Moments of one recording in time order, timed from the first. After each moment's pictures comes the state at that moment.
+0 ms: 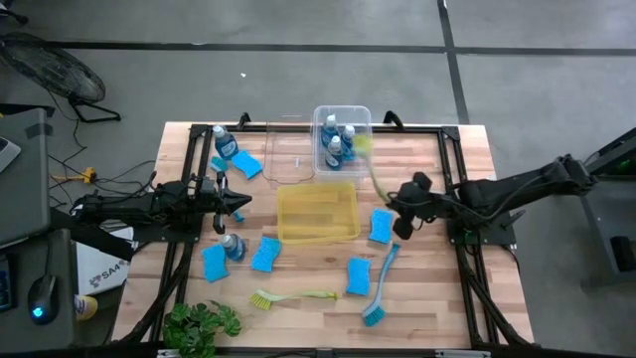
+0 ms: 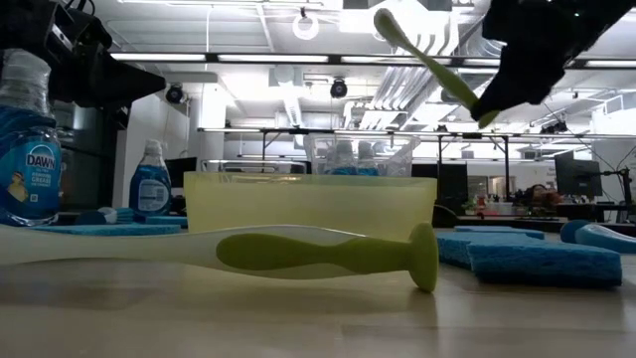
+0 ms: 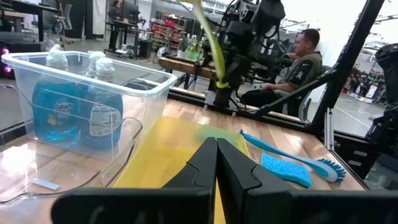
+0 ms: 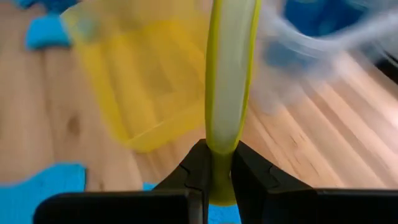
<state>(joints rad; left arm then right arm) 0.00 0.01 0.01 0.03 -0.13 -0.21 0.20 0.92 0.64 -0.51 0.45 0.47</state>
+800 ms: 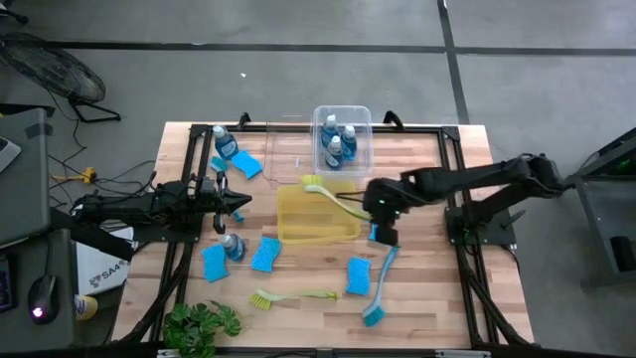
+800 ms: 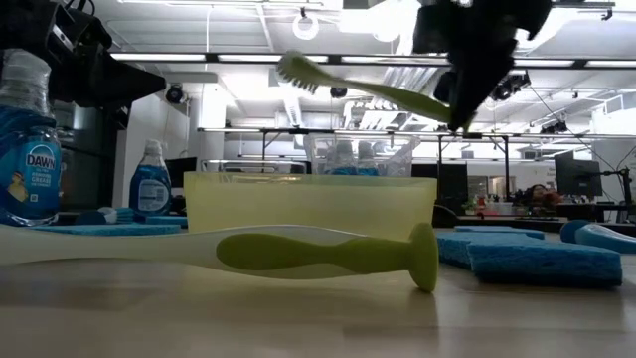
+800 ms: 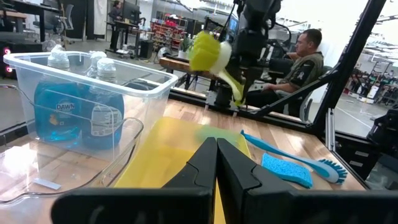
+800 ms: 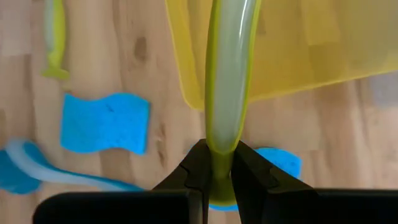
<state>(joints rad) 0.00 0.01 0.01 0.03 -0.13 -0.21 0.02 1.39 1.05 -0.78 -0.09 0.20</state>
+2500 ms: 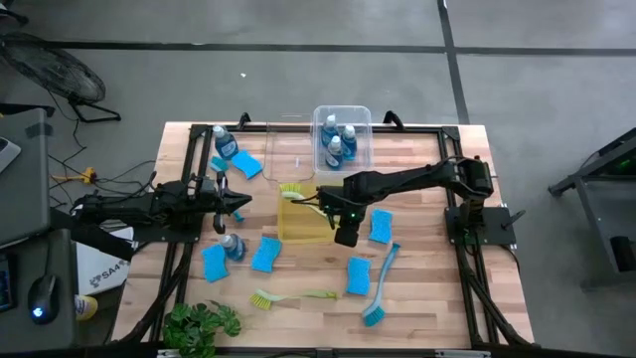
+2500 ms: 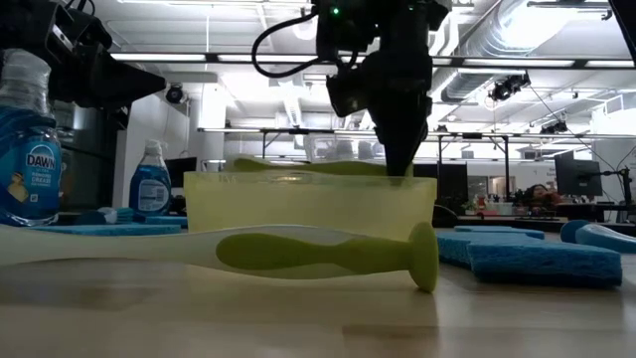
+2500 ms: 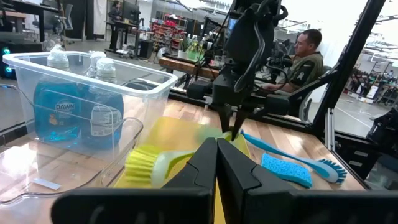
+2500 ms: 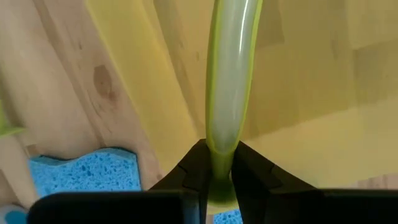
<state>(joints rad) 0.00 0.01 0.01 0.03 -0.13 -0.21 -0.02 1.92 1.48 -0.97 -0.12 0.29</state>
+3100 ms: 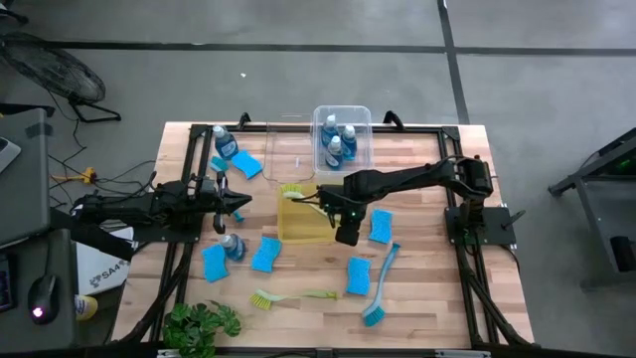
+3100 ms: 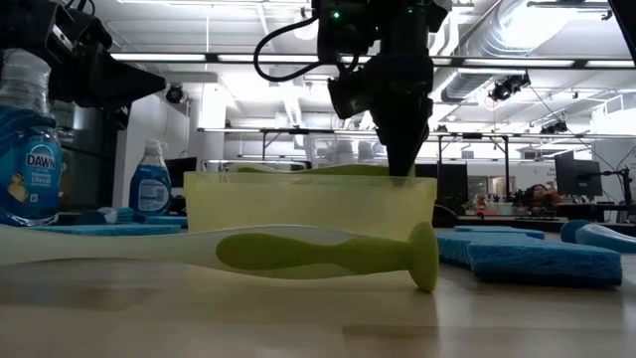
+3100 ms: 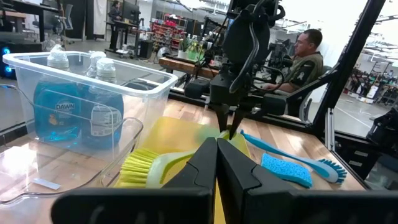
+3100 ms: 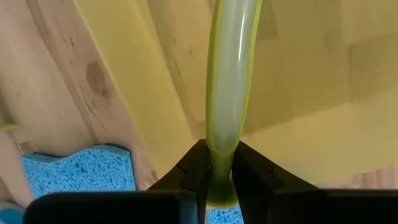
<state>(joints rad) 0.00 0.01 0.01 0.03 -0.13 -0.21 -0.02 1.92 1.48 -0.99 -0.13 0.28</state>
